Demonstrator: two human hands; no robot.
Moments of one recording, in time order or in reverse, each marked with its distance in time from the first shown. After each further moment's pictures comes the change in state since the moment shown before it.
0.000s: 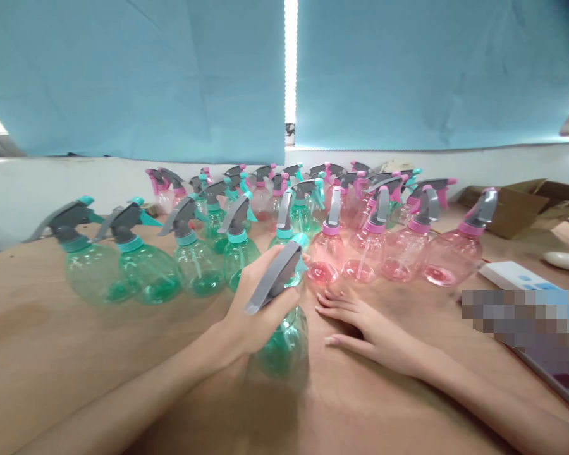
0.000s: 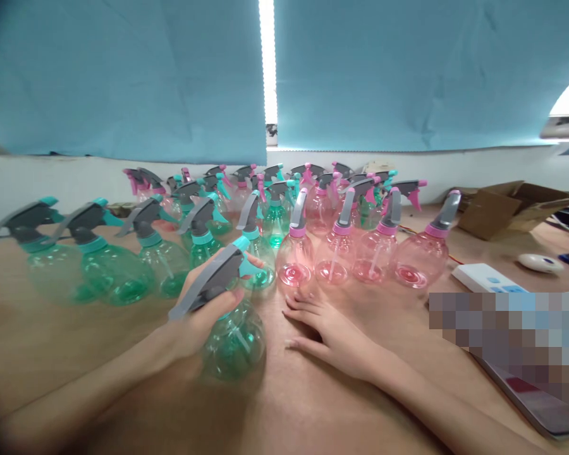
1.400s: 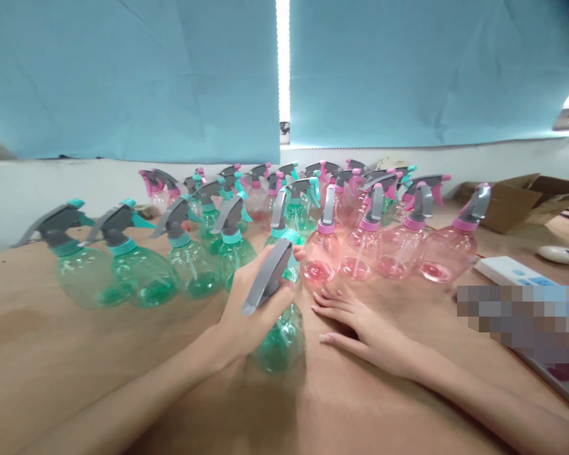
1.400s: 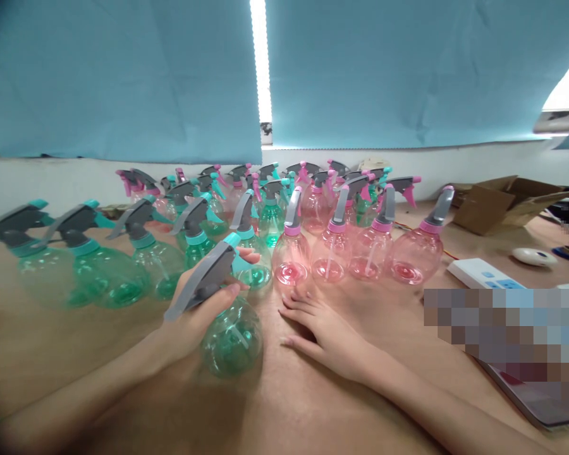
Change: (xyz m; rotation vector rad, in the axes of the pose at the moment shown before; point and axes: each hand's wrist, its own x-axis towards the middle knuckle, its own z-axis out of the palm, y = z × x) left_hand -0.001 -0.001 0.003 -0.032 -0.010 0.008; right_hand 0.001 -0.008 0.000 -0.041 0.036 -0.013
